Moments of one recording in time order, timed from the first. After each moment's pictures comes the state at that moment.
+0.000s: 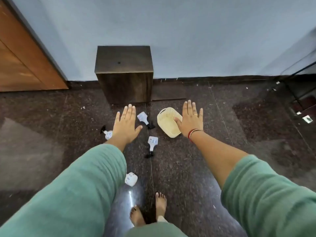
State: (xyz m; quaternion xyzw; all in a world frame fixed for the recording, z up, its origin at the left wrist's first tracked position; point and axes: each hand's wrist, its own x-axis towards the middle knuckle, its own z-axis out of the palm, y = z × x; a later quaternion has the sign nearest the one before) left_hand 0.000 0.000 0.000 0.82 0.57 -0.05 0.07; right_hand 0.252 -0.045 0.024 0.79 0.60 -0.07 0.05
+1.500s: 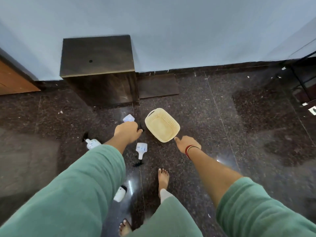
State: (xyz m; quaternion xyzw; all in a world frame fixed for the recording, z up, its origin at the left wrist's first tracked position) left_hand 0.160 0.152 -0.059 0.79 0.54 -0.21 0.20; right_hand 0.372 0.052 -0.072 0.83 0.39 -0.37 0.14
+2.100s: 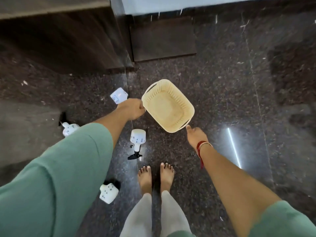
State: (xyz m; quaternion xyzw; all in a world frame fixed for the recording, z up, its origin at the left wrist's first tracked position) left_hand 0.243 0.299 -0.339 0.73 0.54 -0.26 0.33; right_hand 0.443 0.145 -0.362 0.85 0.18 -0.49 -0.01
